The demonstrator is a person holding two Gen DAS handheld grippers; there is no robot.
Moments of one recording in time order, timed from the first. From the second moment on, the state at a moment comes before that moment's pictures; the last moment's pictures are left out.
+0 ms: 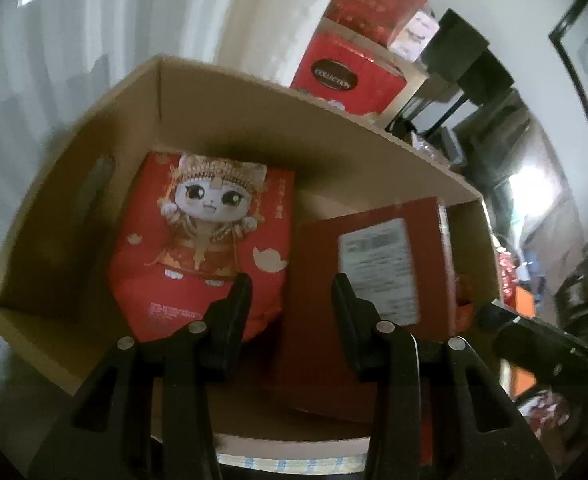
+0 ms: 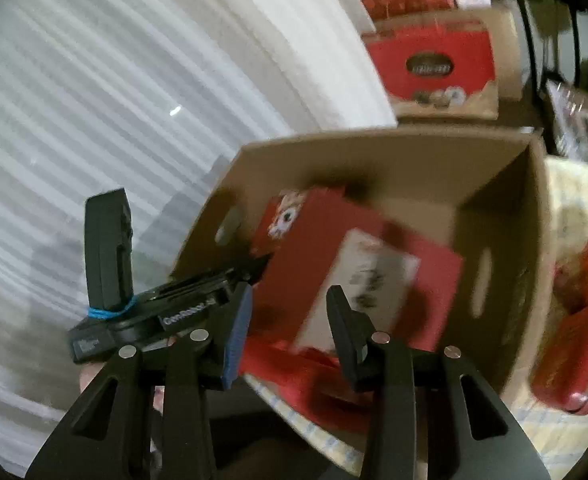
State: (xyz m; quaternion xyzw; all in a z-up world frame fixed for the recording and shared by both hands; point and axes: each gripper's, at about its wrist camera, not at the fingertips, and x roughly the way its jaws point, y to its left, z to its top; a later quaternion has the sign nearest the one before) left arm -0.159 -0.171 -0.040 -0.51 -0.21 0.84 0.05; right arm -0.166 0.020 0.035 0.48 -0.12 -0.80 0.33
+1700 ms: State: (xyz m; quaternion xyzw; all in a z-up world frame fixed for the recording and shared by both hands) left arm -0.140 -0.051 0.011 -0.48 -0.15 0.84 0.18; right arm -0.111 0.194 0.048 0.44 -0.06 -0.89 0.14
